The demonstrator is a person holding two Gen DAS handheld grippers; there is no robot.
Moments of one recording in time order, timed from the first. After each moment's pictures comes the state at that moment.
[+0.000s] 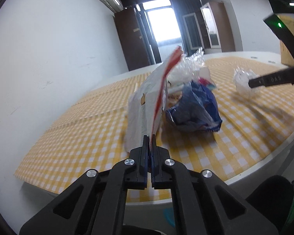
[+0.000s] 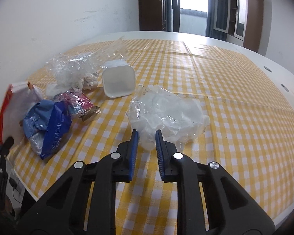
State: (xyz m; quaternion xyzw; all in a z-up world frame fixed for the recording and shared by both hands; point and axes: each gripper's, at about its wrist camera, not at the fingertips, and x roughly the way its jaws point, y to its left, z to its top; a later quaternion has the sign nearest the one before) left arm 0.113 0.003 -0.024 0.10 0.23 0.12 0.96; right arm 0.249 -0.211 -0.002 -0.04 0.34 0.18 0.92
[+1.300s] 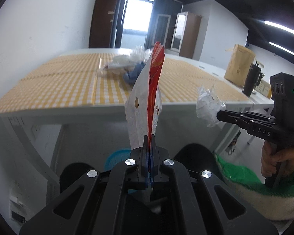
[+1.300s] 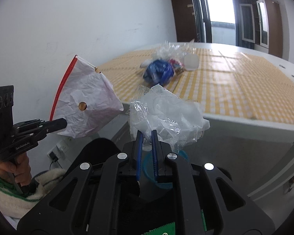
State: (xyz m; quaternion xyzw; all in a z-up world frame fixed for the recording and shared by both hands) left arm -0.044 0.031 -0.037 -0.06 0.30 -0.09 0.95; right arm -0.006 -0.220 -0.019 -0.02 0.31 0.31 0.90
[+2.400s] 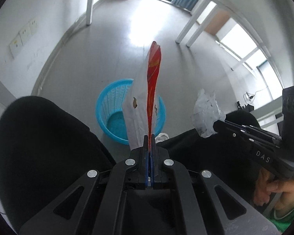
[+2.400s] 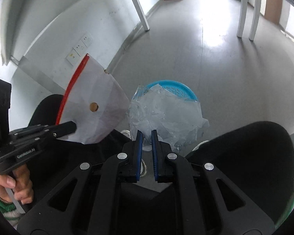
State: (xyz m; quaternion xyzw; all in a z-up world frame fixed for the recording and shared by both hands) left arm 0.115 0.074 -0.243 -0.19 0.53 -0.04 0.82; right arm 0.133 -0.152 -0.230 0.00 0.54 0.25 0.80
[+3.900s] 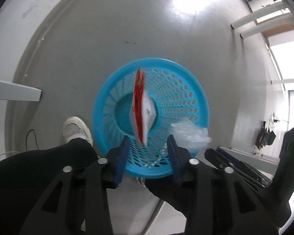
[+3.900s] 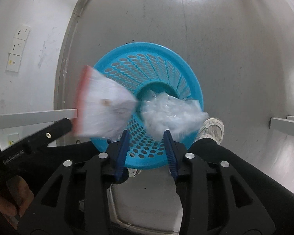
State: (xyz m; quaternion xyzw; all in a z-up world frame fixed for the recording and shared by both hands) left arm 0.274 0.094 -0.388 -0.28 0.66 0.07 0.70; right arm 0.296 -0.125 -0.412 0.05 0.70 0.16 0.69
